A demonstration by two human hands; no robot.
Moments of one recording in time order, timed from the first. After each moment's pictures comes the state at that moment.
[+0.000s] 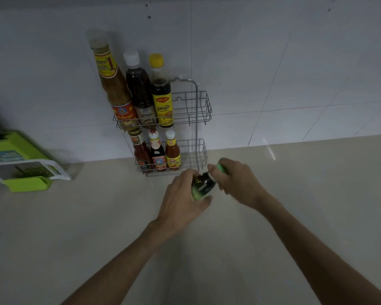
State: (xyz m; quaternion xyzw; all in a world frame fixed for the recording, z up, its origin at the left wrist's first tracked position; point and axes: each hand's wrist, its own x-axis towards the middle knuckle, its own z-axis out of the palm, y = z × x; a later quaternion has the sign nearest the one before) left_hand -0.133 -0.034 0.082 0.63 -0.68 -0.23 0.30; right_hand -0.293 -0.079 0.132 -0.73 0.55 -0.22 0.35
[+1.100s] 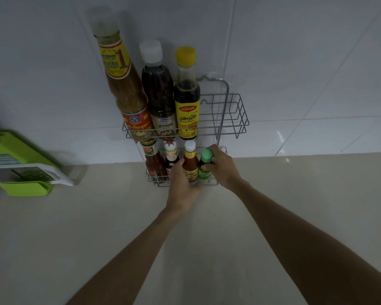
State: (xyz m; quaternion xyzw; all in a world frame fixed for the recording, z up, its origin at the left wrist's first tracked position) left_hand -0.074 -0.151 0.011 0.68 -0.51 -0.34 0.40; right_hand -0.202 -0.235 0.022 -0.70 0.56 -0.24 0.38
